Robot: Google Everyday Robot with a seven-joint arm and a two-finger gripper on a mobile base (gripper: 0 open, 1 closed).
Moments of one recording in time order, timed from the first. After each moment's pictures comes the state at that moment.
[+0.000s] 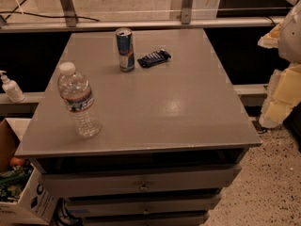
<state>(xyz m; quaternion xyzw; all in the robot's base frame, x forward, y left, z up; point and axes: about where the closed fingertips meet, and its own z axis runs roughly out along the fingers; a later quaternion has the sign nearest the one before) 0.438 -0.217 0.976 -0.60 0.78 -0.03 0.16</state>
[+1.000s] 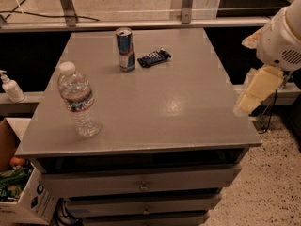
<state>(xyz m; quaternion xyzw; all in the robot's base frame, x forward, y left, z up) 0.489 -0.206 0.947 -0.58 0.78 -0.01 0.22</state>
